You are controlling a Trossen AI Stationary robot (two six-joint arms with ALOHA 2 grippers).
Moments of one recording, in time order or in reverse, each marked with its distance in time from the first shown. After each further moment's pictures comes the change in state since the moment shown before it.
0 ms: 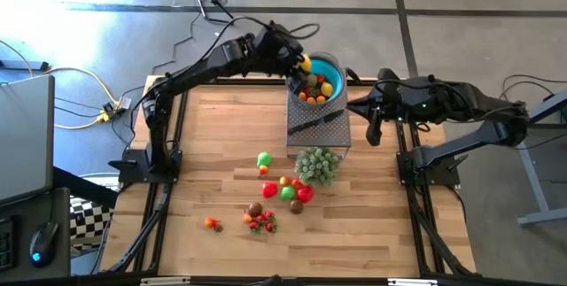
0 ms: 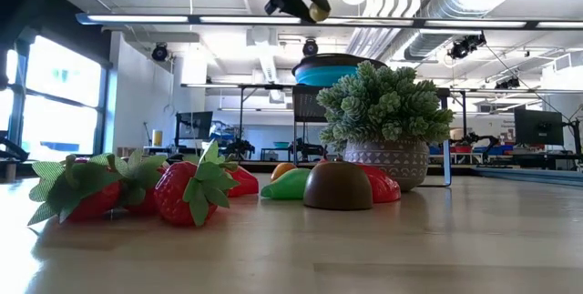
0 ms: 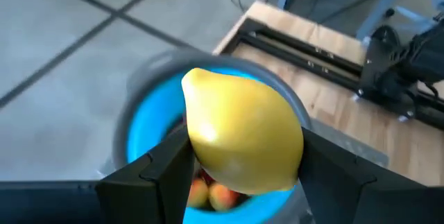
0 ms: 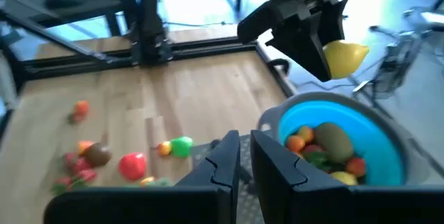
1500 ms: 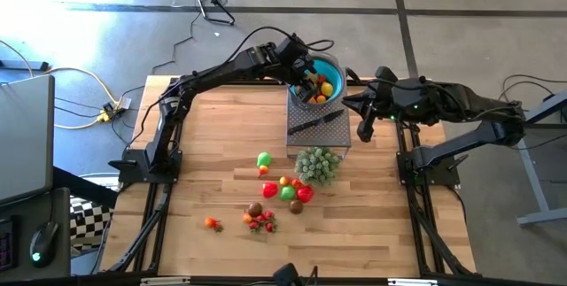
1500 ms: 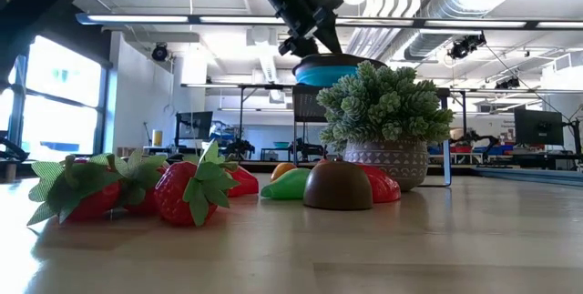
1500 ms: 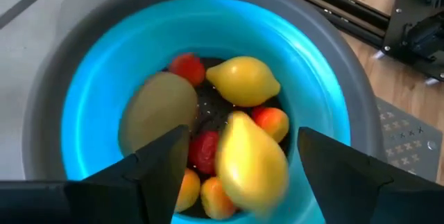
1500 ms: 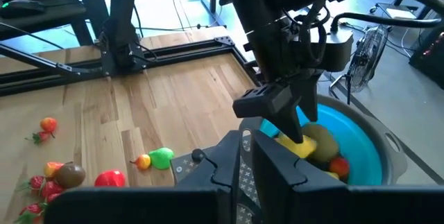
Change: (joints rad) left arm 0.027 0.169 -0.001 -0.004 0.081 -0.017; right arm -0.001 0.037 0.000 0.032 0.087 0.039
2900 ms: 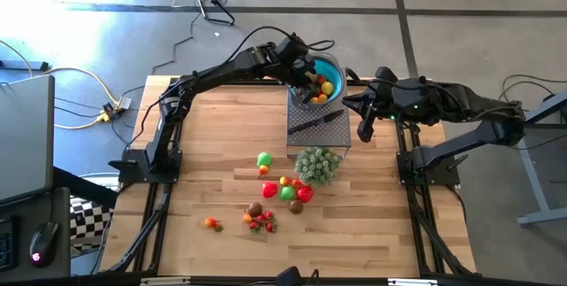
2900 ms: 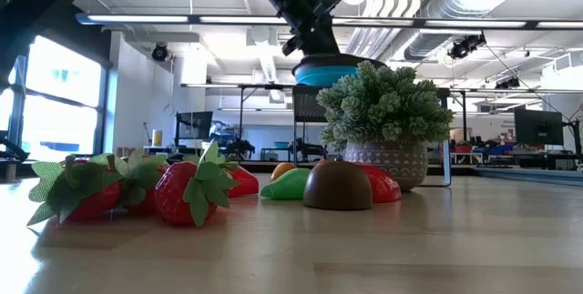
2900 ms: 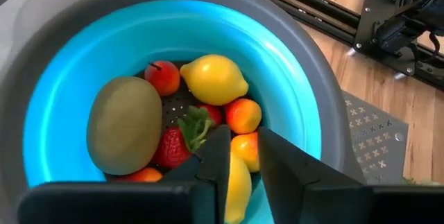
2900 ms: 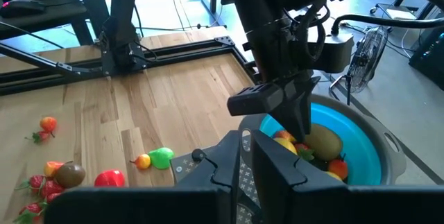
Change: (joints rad) left arm 0.000 0.000 0.000 0.012 0.081 0.014; right arm 0.000 0.000 0.000 0.000 -0.001 -0.003
